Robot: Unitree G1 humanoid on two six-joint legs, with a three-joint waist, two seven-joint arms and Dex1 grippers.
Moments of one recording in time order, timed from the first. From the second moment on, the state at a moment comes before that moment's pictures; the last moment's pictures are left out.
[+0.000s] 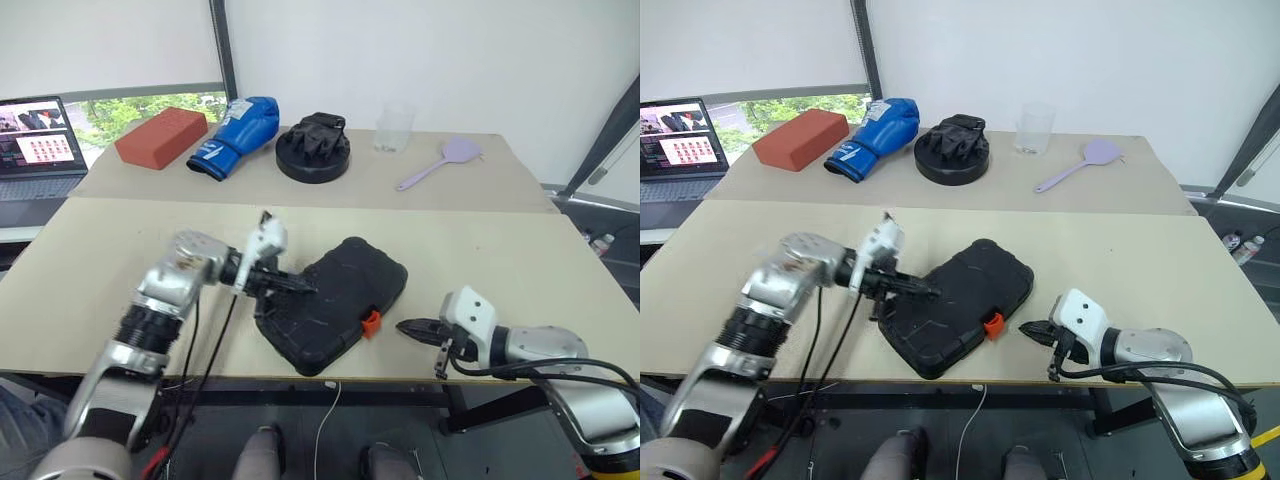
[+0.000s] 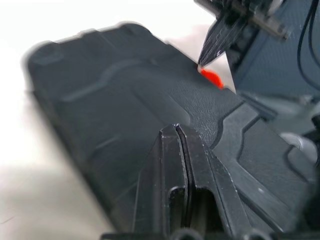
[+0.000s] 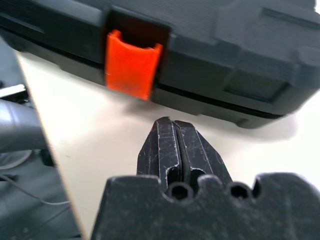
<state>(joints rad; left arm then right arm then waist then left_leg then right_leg) -0.77 0.54 -0.26 0.24 -0.22 0.44 -1.39 -0.07 -0.76 0.02 -0.46 0.26 0.48 0.88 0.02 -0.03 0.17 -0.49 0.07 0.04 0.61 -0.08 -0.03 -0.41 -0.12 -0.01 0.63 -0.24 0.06</state>
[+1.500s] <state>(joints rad) -0.82 0.51 -0.36 0.35 -0.03 -0.02 -1.35 -0.18 -0.69 0.16 -0.40 0.27 0.59 0.83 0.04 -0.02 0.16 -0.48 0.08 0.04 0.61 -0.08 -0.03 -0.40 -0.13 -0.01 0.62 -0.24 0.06</state>
